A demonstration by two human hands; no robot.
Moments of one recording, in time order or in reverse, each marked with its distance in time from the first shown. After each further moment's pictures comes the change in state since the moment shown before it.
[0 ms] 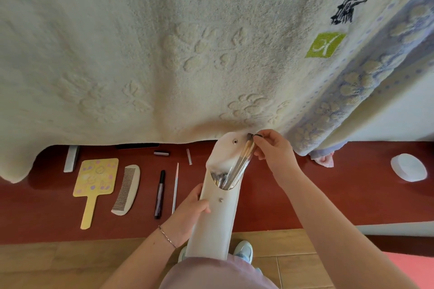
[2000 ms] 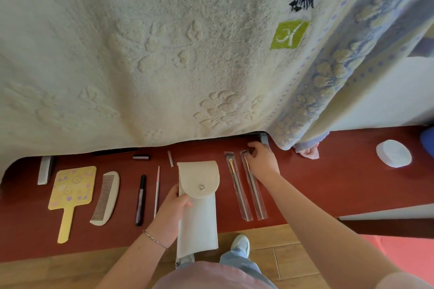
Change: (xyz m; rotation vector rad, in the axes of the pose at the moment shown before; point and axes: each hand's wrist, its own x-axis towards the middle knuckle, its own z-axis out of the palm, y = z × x) left_hand 0.015 0.000 0.009 -0.038 0.217 -0.017; right_hand 0.046 0.086 -0.026 -0.695 0.051 0.007
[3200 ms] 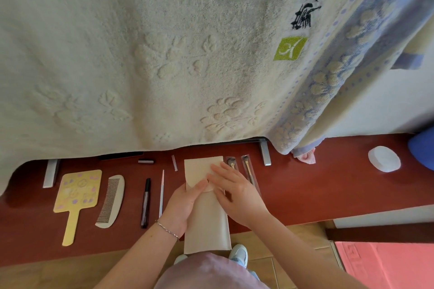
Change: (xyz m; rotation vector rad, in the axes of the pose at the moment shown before) left_hand -0.004 0.018 0.008 -0.205 -0.065 0.032; right_hand -0.100 -0.034 0.021 -0.036 -0.017 -0.717
